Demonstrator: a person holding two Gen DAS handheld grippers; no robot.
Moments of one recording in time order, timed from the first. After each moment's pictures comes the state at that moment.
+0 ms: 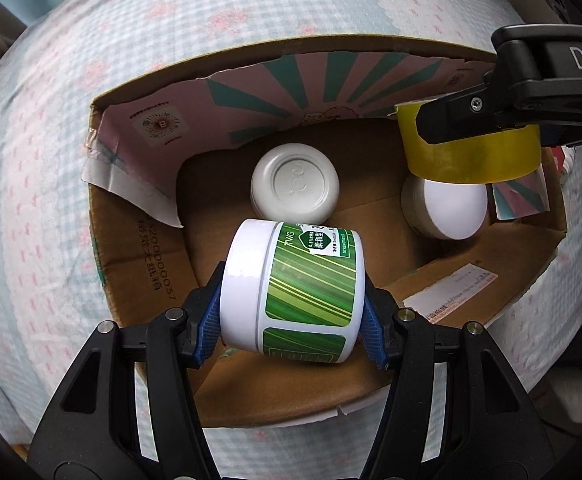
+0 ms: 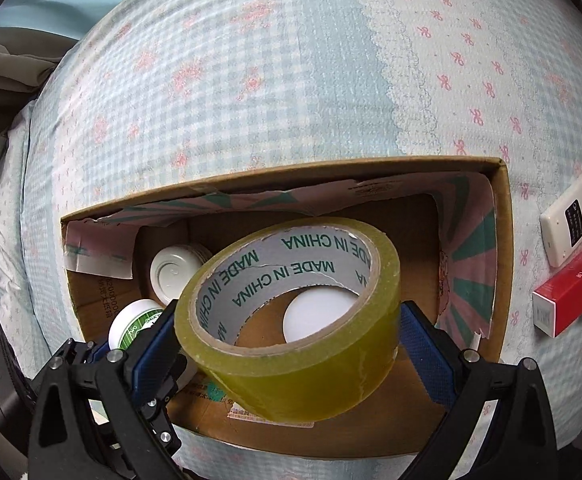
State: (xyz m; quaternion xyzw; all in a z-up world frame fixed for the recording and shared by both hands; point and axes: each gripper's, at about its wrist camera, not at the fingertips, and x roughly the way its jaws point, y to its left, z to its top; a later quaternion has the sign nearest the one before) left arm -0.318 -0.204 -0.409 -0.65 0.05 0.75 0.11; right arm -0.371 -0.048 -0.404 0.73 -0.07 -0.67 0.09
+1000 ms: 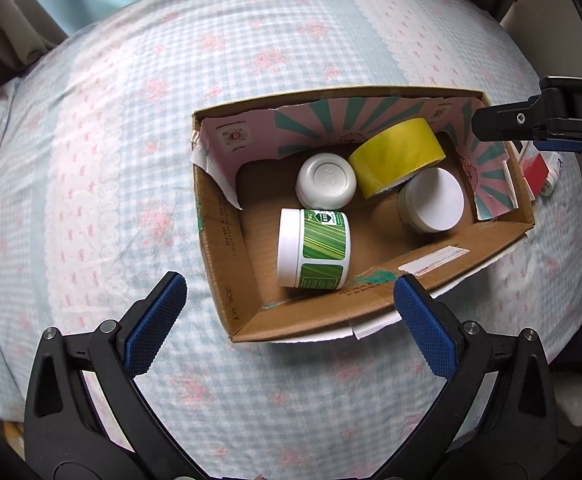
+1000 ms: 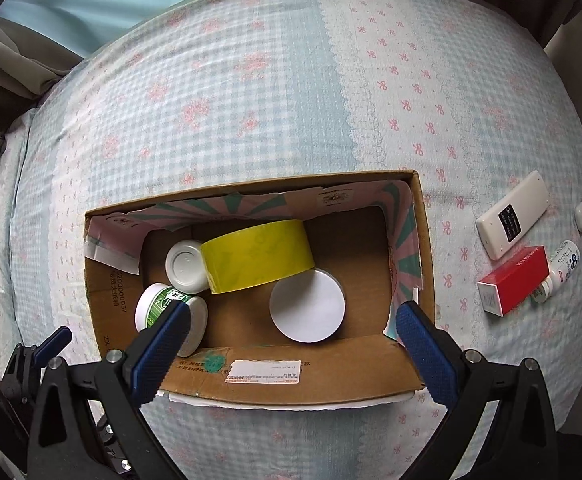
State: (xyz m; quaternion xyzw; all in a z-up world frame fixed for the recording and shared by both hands) left arm -0.277 -0.234 -0.343 -0.61 0.04 0.78 0.08; right arm -0.333 -0.046 -0.324 0.66 -0.04 -0.75 0.06
